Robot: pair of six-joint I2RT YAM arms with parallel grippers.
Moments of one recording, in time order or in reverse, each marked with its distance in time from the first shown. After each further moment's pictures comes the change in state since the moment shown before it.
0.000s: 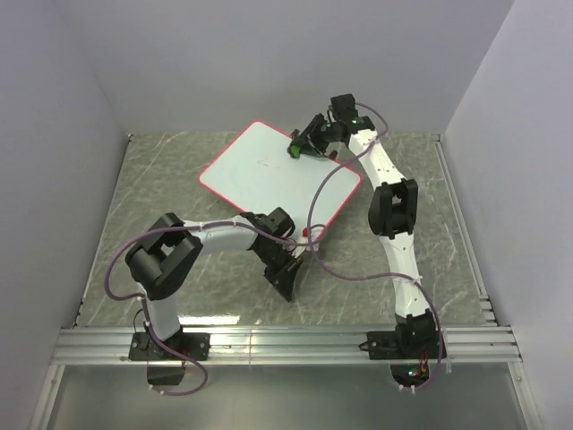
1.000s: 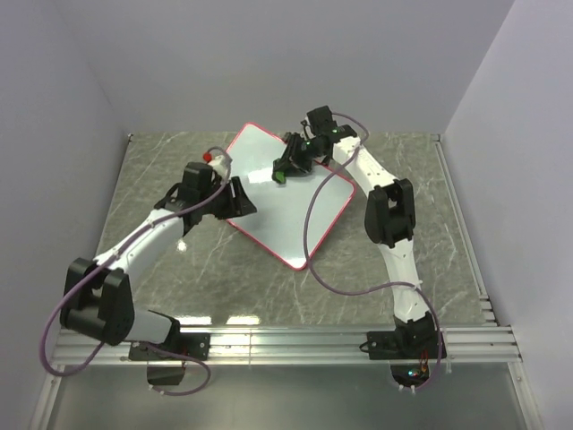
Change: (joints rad) left arm 0.463 -0.409 -0.091 0.321 -0.433 -0.435; right arm 0.138 -0.145 -0.262 0.026 -0.033 -0.167
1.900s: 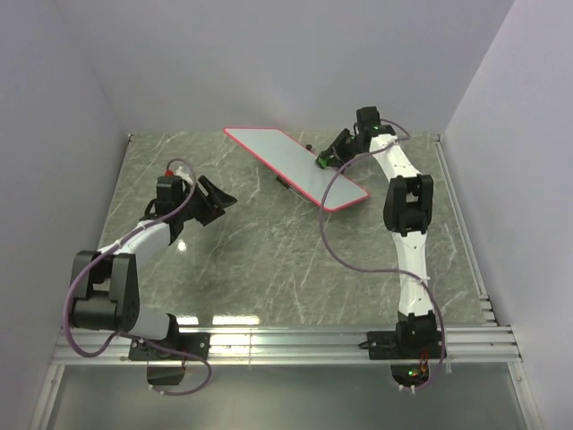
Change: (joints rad) left arm 0.271 0.013 -0.274 0.375 0.096 -0.368; right arm -0.262 0.144 0.075 0.003 0.039 0.106
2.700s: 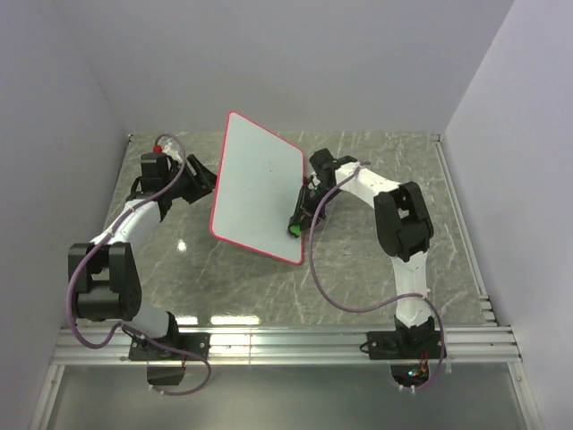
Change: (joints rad) left arm 0.081 0.082 0.251 -0.153 0.049 0.177; right arm 0.306 -0.399 -0.684 -0.087 -0.058 -0.128
